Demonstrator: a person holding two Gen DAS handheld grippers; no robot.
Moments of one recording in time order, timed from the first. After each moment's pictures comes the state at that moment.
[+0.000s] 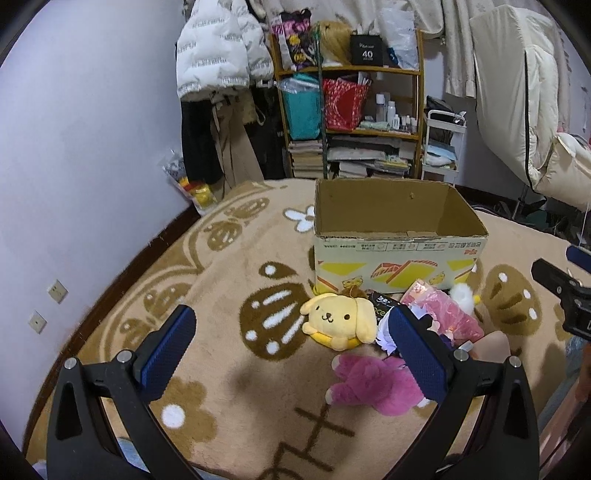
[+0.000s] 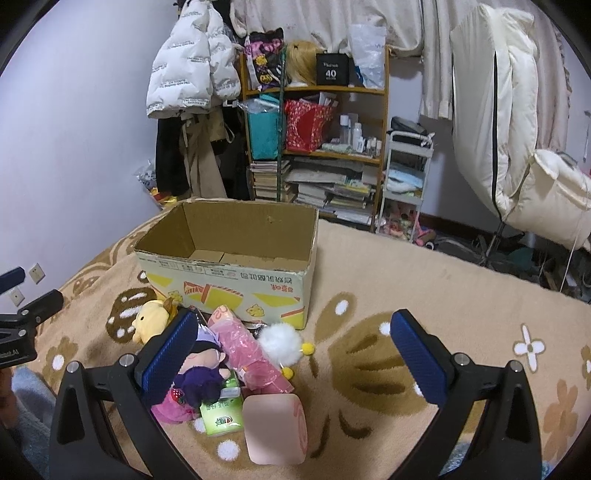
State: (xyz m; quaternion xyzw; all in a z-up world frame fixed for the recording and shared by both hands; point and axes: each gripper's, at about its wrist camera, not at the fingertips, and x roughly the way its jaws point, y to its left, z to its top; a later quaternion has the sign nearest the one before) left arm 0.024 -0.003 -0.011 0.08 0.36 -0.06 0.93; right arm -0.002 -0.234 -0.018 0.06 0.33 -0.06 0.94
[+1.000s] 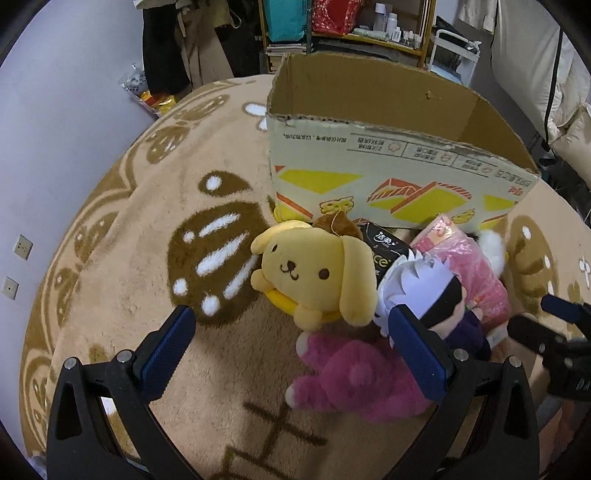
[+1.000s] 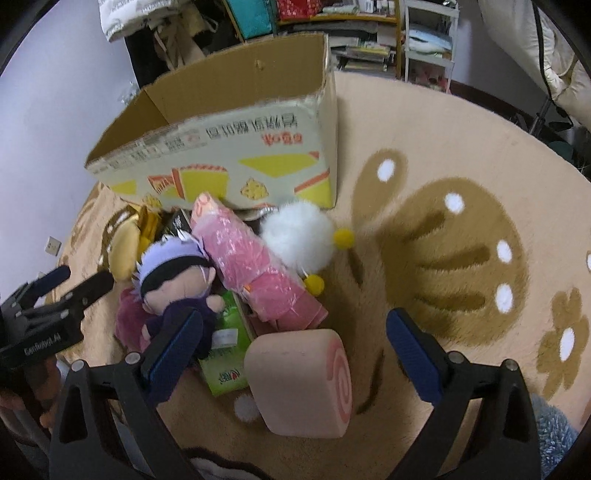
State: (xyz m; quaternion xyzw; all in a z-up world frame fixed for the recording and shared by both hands) left arm 0.100 -0.031 -0.110 0.07 0.52 -0.07 0.85; right arm 0.052 -0.247 -0.120 0.15 0.55 -0.01 0.82
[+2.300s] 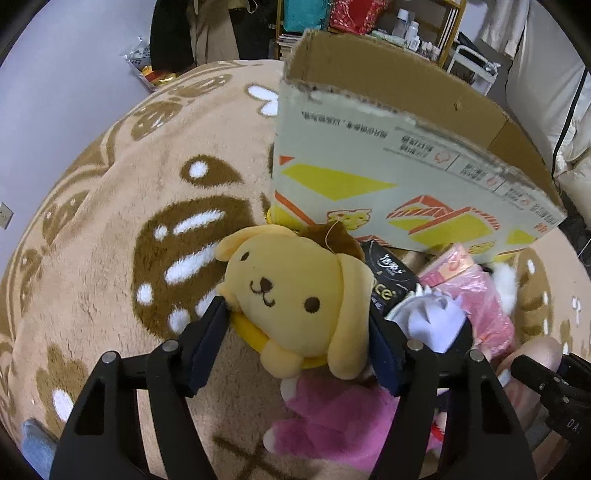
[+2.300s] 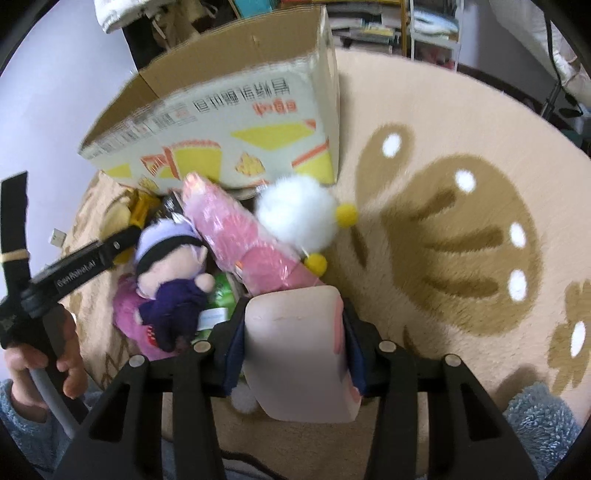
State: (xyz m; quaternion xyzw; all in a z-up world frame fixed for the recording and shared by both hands) left arm 0.130 -0.024 -0.138 0.00 0.53 -0.08 0.84; right arm 0.053 -0.250 -0.128 0.16 0.57 0.01 0.81
